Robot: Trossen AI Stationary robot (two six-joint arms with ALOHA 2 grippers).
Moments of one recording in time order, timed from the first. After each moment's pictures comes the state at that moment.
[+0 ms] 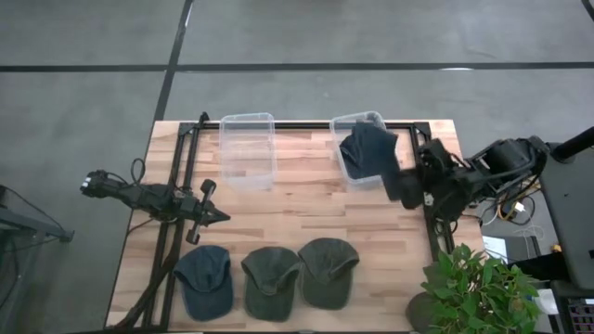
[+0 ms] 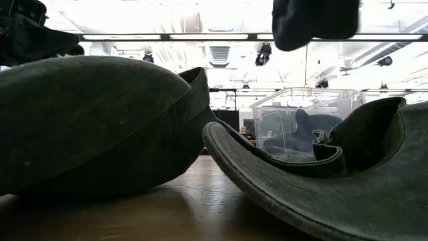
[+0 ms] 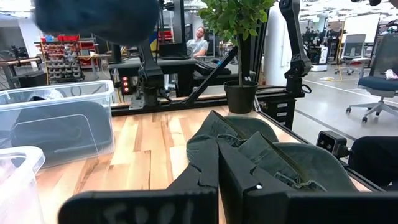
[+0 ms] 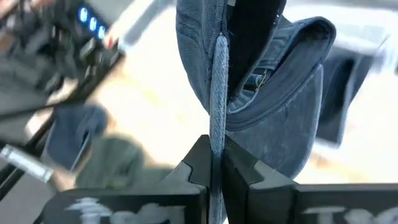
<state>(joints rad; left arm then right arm) -0.31 0.04 0.03 -0.02 -0.09 0.03 0.50 1.24 1.78 -1.57 0.71 1.35</state>
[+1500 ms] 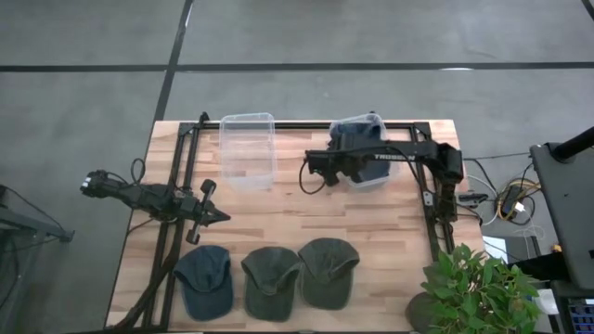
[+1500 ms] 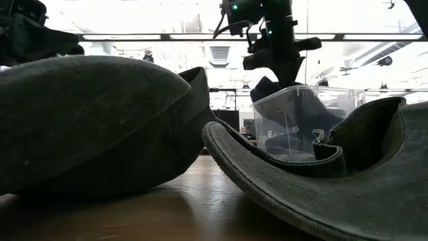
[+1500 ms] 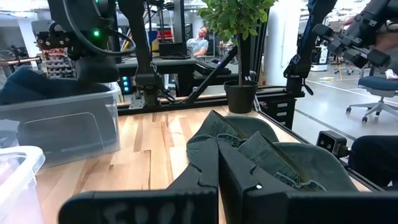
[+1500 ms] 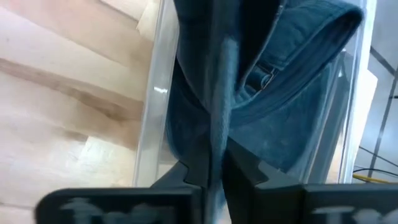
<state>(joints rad) -0.31 0.04 0.03 -0.02 -0.09 0.03 -0.15 1.91 1.75 -1.57 0.47 1.01</state>
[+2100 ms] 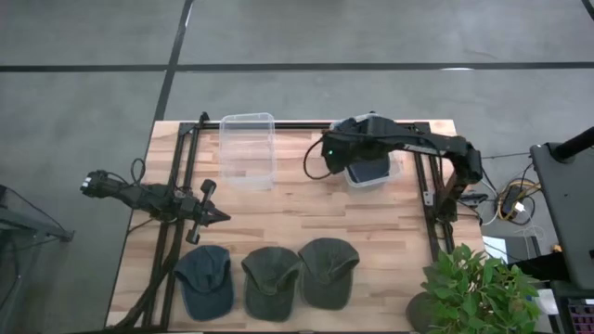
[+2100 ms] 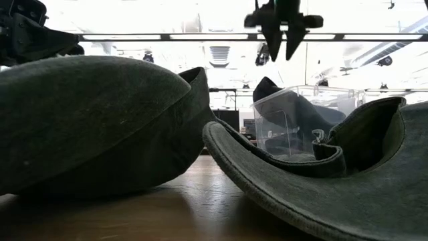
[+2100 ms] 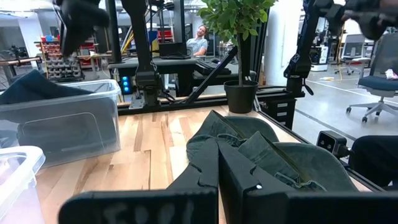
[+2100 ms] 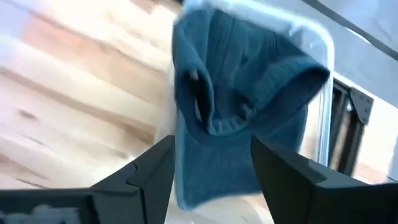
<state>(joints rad) -0.31 0.04 0.03 -0.02 -0.09 0.03 -0.15 1.76 1.86 -1.54 0.50 0.93</state>
